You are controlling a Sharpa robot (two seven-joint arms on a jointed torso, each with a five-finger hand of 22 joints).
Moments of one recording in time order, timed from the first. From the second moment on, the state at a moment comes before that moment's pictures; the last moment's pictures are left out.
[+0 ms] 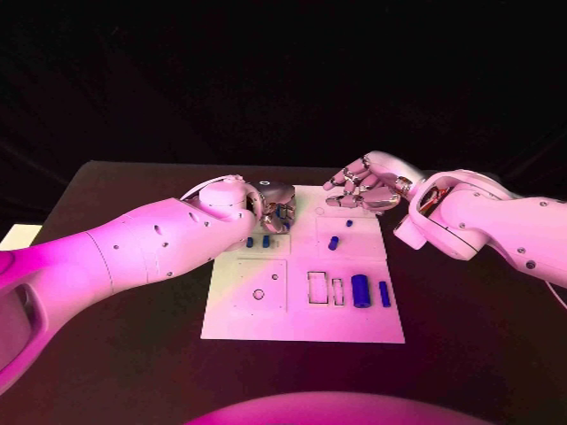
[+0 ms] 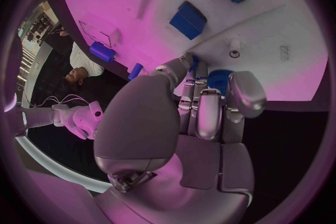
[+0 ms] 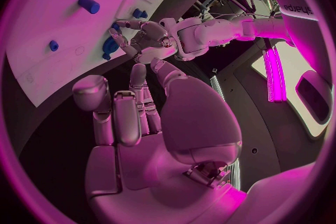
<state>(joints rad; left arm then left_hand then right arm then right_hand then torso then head) 1.18 -0.41 -0.03 1.11 -1.62 -0.03 -0.11 1.45 -0.16 0.48 0.04 0.09 1.12 0.12 0.16 0.10 1.21 0.06 0.20 0.08 1.47 -0.02 1.35 1.17 0.11 1.45 0.08 1.10 1.19 1.21 -0.89 -0.01 1.58 -0.99 -0.27 0.05 1.27 -0.09 0.25 0.07 0.28 0.98 0.14 0.12 0.07 1.10 0.05 0.77 0.77 1.46 -0.02 1.37 1.24 0.12 1.27 0.08 1.20 0.85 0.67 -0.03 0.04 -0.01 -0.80</state>
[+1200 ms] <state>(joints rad) 1.19 -0.59 0.02 1.23 -1.54 -0.09 -0.12 1.44 -0.15 0.52 0.00 0.08 1.15 0.13 0.15 0.10 1.25 0.06 0.15 0.09 1.47 -0.03 1.35 1.15 0.11 1.46 0.07 1.14 1.23 1.21 -0.90 -0.01 1.58 -0.99 -0.27 0.05 1.27 -0.09 0.25 0.07 0.28 0.98 0.14 0.12 0.07 1.10 0.05 0.77 0.77 1.46 -0.02 1.37 1.24 0.12 1.27 0.08 1.20 0.85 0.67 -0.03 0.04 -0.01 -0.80</state>
